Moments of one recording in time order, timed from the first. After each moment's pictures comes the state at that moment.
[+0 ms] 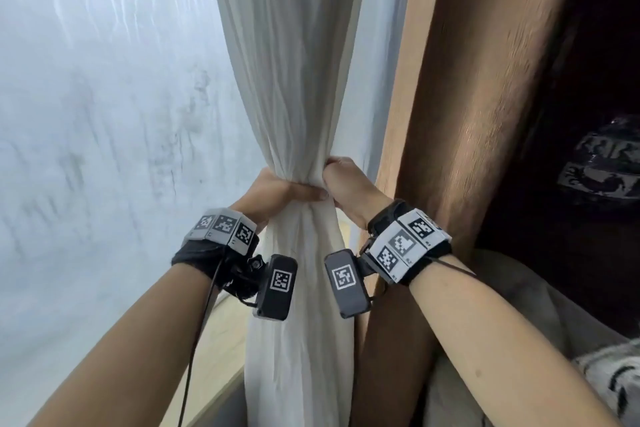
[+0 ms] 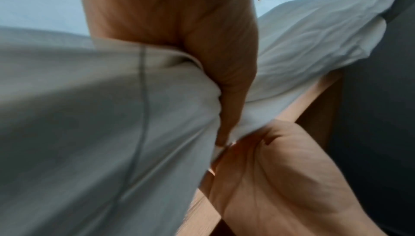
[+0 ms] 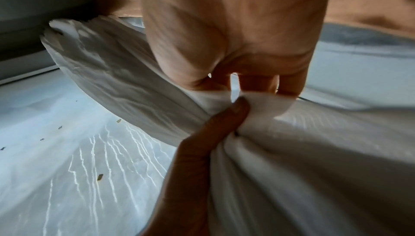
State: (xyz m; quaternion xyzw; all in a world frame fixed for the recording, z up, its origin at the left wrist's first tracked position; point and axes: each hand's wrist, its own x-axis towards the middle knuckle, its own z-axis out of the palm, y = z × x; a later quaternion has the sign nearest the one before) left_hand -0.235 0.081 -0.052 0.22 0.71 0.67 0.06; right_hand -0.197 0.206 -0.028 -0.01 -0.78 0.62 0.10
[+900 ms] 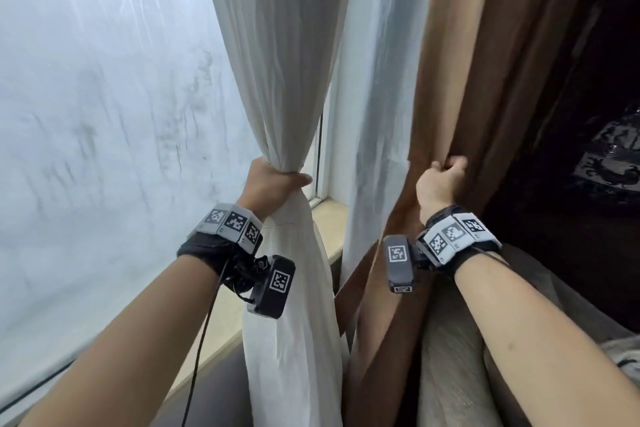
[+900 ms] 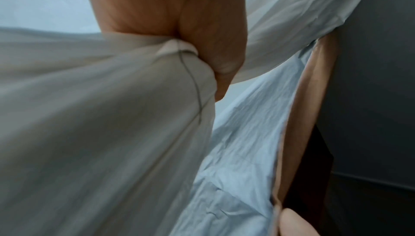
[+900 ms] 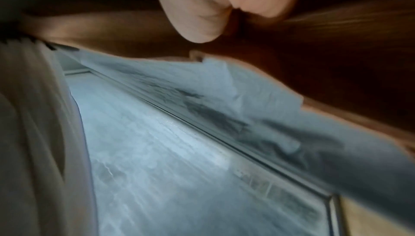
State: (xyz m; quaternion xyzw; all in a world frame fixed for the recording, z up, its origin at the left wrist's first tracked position) left_hand -0.209 0.097 -0.074 0.09 0.75 0.64 -0.11; right_hand -0.196 0.337 -0.079 -0.26 -0.66 0.54 0.46
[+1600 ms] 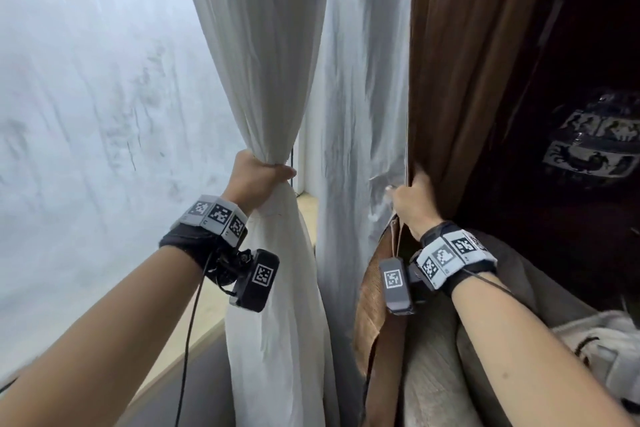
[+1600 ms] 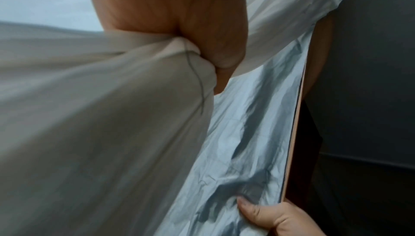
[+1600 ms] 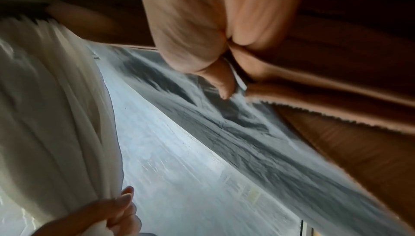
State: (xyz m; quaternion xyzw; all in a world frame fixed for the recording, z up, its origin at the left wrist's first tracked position) left_hand -0.209 0.138 -0.074 0.11 0.75 0.64 -0.11; right_hand -0.165 0.368 -0.104 -0.14 -0.77 0.53 0.33
